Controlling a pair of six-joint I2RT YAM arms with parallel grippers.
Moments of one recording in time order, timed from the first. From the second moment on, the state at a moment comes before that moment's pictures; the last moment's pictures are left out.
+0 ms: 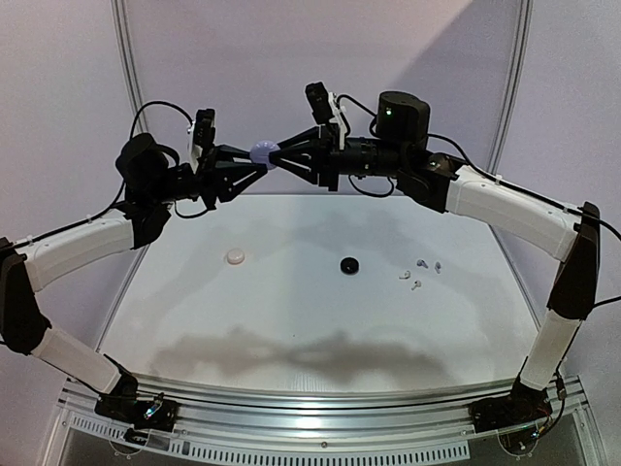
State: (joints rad) left arm -0.47 1.40 1.07 0.67 1.02 -0.19; right arm 0.84 1.80 1.74 0.13 -0.70 0.01
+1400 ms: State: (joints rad) left arm -0.50 1.38 1.09 0.38 0.95 0.33; right arm 0.84 1.82 1.90 -0.18 -0.52 -0.13
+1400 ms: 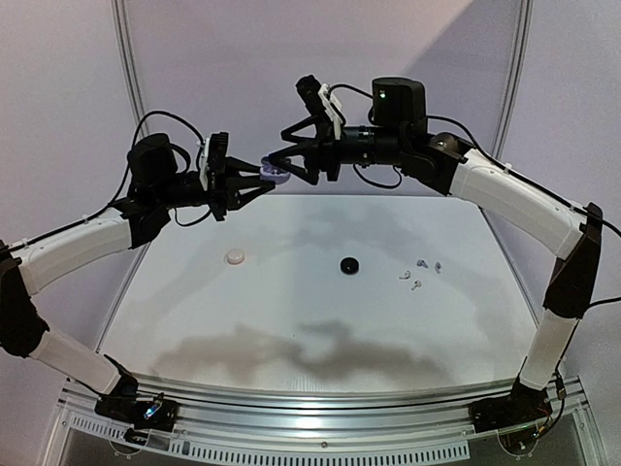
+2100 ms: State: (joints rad) left arm -0.50 1.37 1.02 0.49 0.82 -0.09; right arm 0.45 1.78 1.97 -0.49 -0.06 0.34
